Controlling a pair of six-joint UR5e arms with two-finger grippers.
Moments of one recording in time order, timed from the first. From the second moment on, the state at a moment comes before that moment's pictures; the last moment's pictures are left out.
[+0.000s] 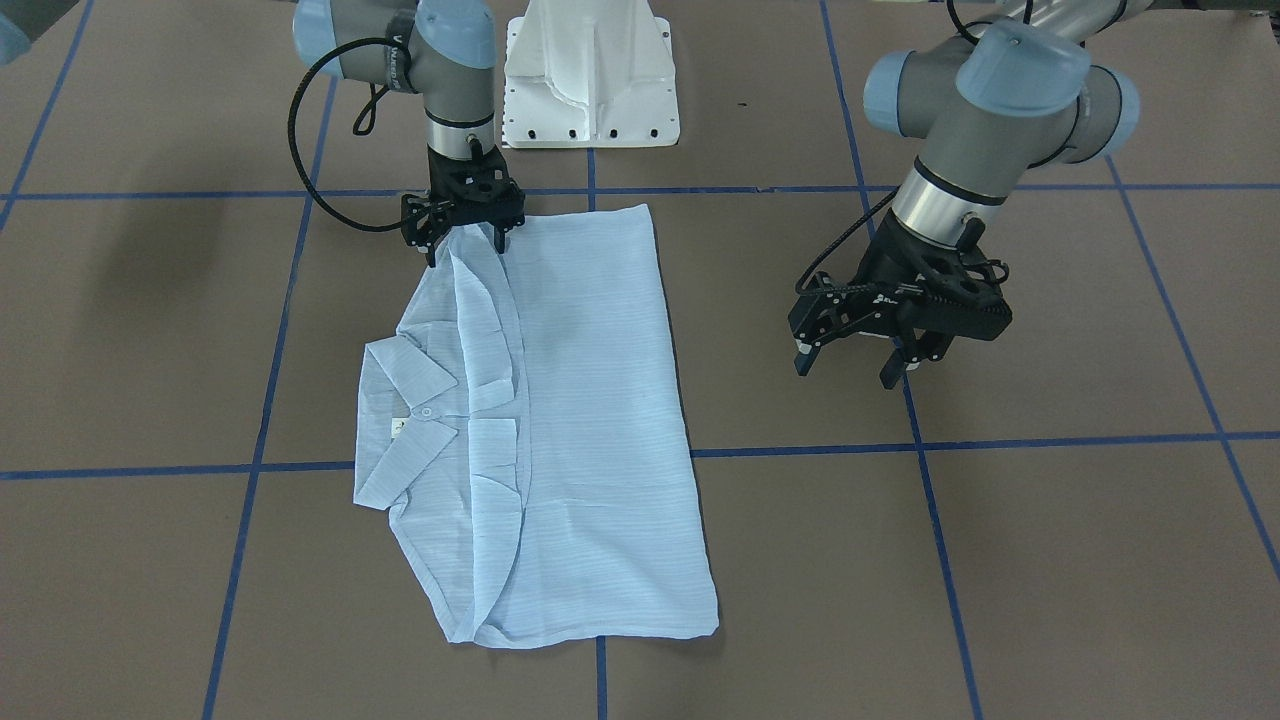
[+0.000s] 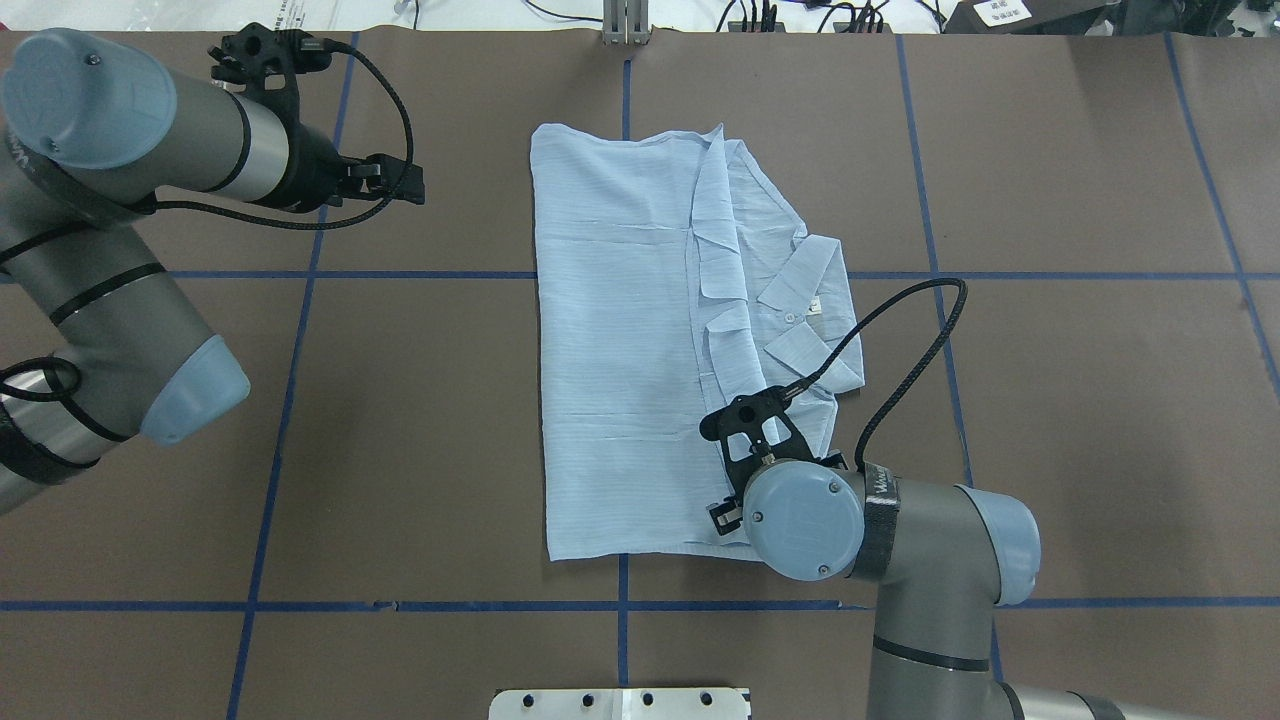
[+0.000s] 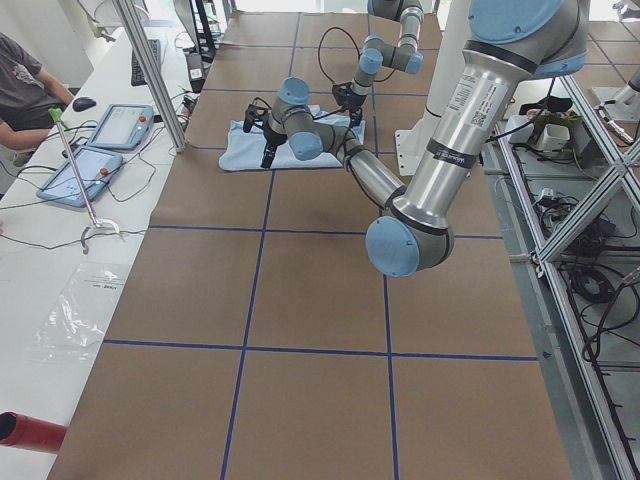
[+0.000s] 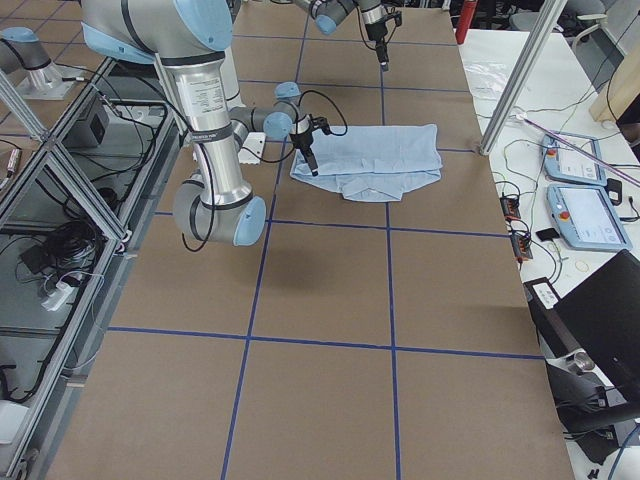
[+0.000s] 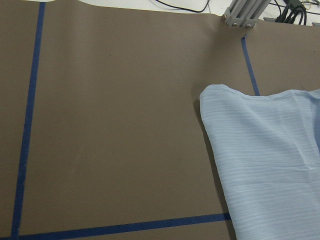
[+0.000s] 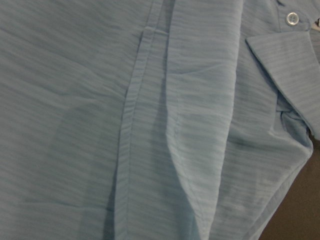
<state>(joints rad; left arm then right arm) -0.83 -2.02 -1.76 -1.99 -1.89 -1.05 0.25 -1.15 1.87 -1.63 1.47 0.99</state>
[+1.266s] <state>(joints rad) -0.83 -2.05 -1.78 -1.98 -1.90 -1.06 0.41 -1.40 2.00 -1.62 1.49 0.82</state>
